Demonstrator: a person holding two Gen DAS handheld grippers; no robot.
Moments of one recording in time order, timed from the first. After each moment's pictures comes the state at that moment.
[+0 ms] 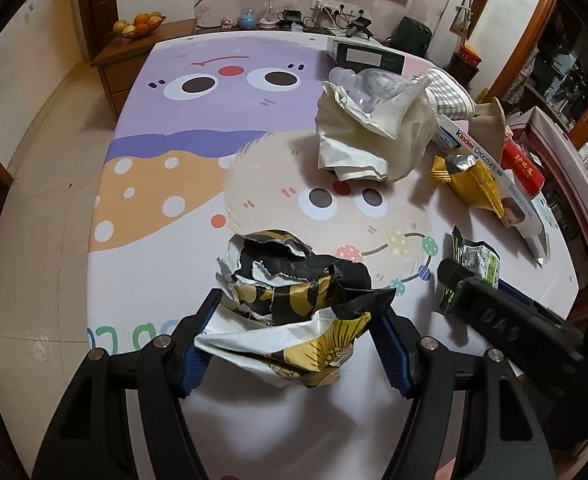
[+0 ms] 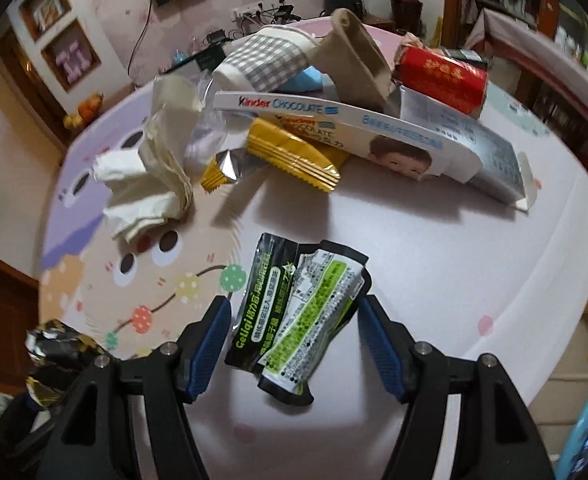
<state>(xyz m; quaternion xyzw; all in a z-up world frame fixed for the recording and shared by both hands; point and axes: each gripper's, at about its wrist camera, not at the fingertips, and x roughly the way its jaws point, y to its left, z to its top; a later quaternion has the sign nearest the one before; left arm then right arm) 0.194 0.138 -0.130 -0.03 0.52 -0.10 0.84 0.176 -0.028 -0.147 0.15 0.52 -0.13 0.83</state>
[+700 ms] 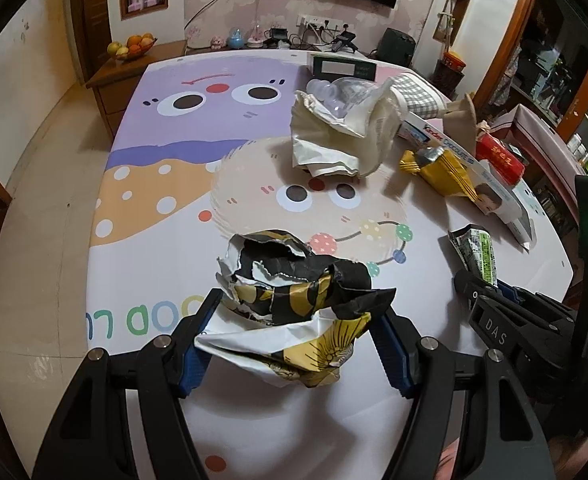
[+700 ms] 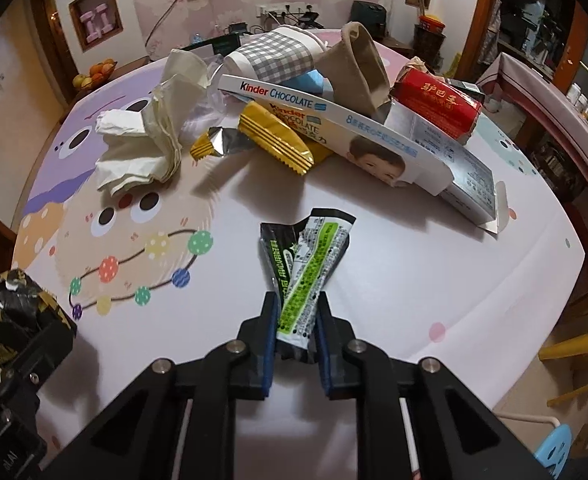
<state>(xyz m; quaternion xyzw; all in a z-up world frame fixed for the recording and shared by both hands) 0.161 0.128 -0.121 -0.01 0.49 -0.12 0.86 0.149 -0.033 -0.147 0.06 0.52 -0.12 0.85</state>
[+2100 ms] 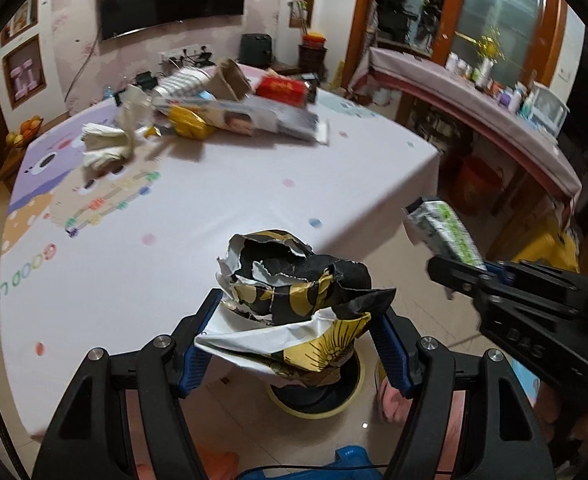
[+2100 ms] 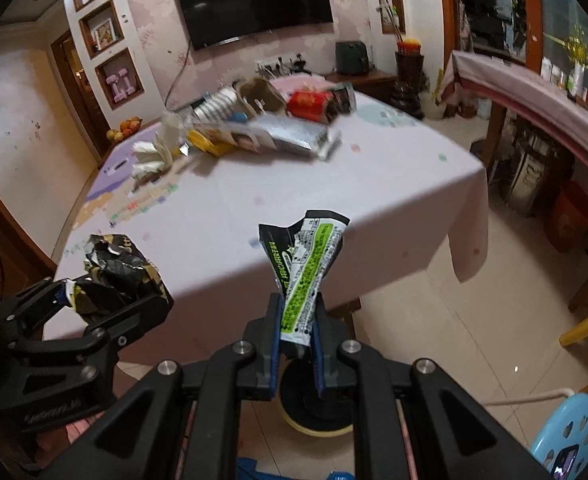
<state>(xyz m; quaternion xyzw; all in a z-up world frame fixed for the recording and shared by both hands) -0.019 -0.009 -0.110 0.09 0.43 -0.31 0.84 -0.077 -0.137 -0.111 0.13 0.42 -0.09 0.89</state>
